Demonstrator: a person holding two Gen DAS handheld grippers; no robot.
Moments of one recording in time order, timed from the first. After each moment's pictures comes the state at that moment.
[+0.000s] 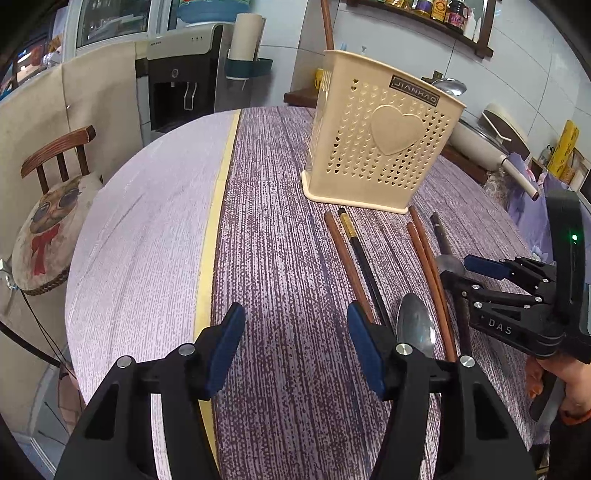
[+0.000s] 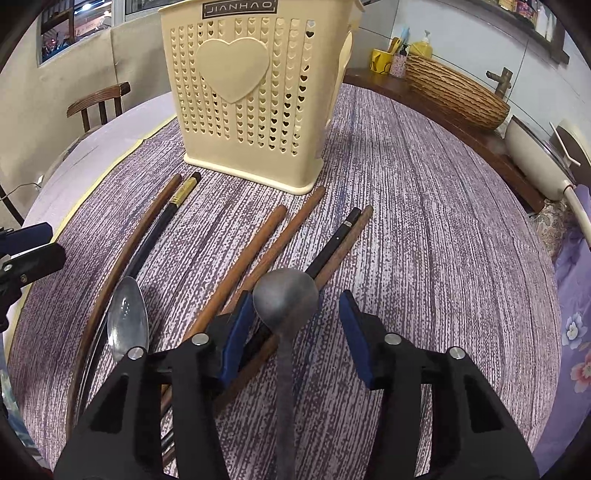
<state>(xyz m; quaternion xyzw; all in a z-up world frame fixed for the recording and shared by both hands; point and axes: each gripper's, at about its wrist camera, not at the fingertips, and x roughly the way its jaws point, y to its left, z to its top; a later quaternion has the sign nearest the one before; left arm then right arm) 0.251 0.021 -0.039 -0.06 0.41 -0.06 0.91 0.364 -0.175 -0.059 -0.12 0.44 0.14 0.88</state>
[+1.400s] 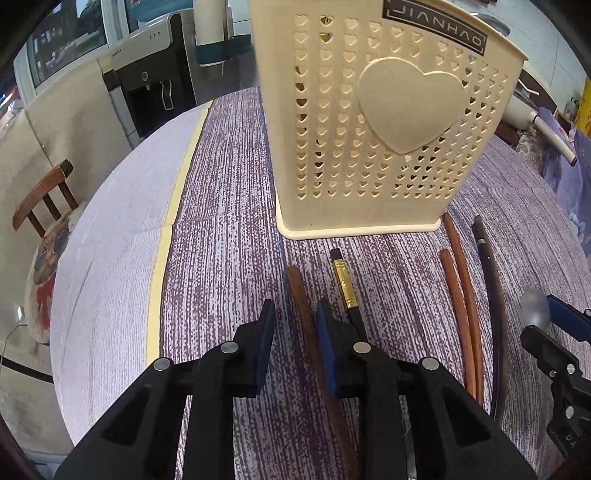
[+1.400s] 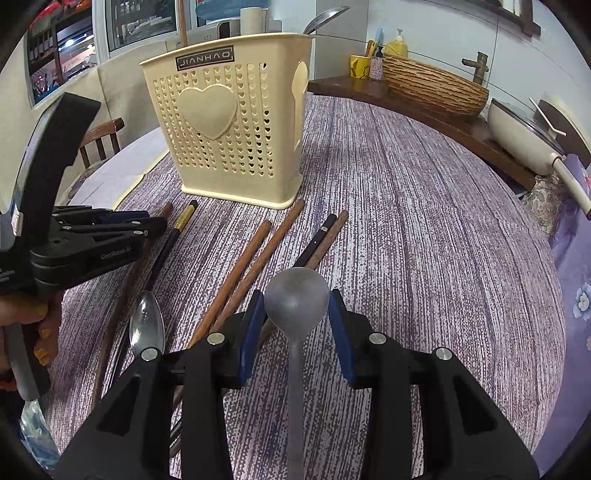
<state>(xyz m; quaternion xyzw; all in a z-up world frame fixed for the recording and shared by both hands) 0.342 -0.022 -0.049 0.03 0.46 -0.02 0.88 0.348 -0.203 -0.035 -0.05 0.42 0.14 0.90</state>
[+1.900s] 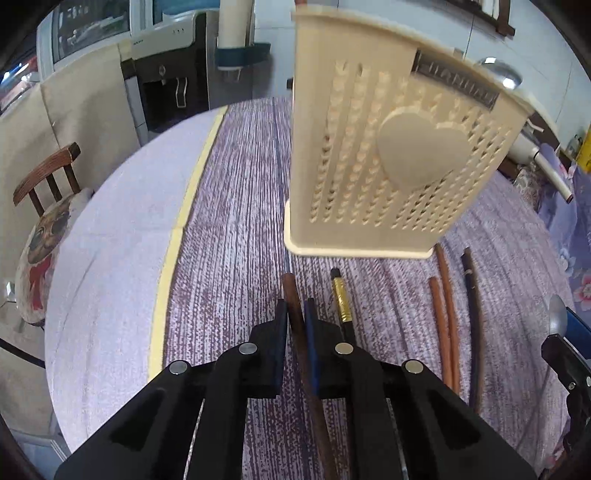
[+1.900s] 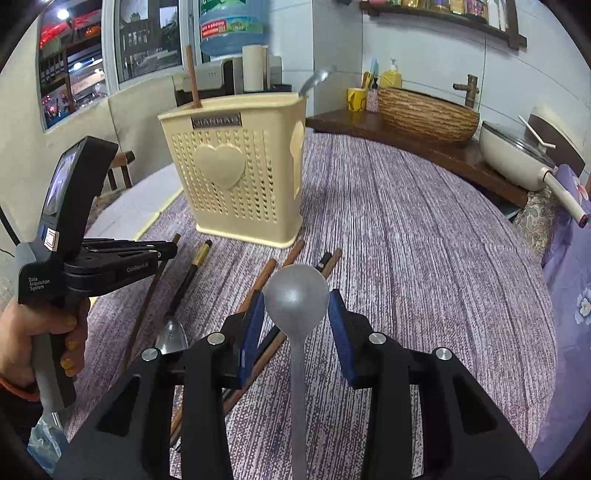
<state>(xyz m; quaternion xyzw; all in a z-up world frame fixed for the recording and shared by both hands) 0.335 -0.011 -0.031 -0.03 0.43 -0.02 0.90 0.329 -0.214 0.001 -0.03 0.35 0.15 0.92</state>
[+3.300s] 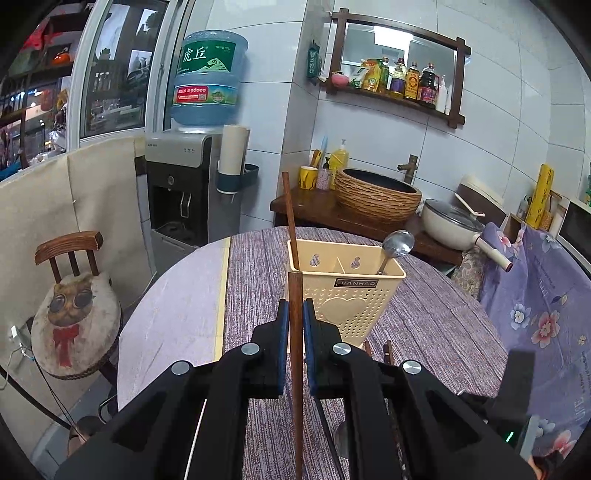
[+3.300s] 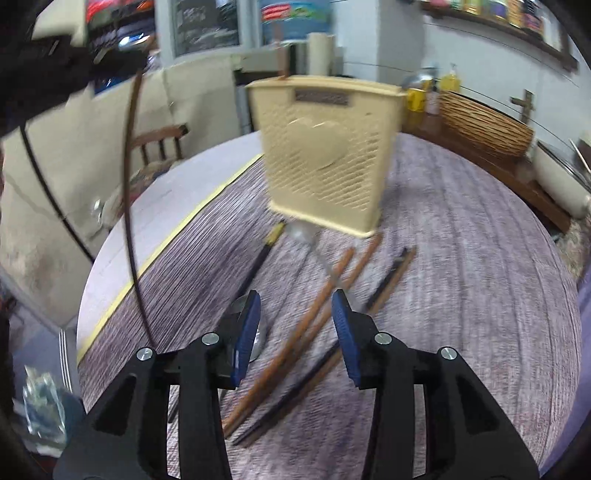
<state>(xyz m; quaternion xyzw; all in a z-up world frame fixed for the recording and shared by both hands) 0.250 0.014 0.096 -0.05 0.25 -0.06 0.96 0.312 -0.157 -0.014 -0.08 0.38 0.25 0.89</state>
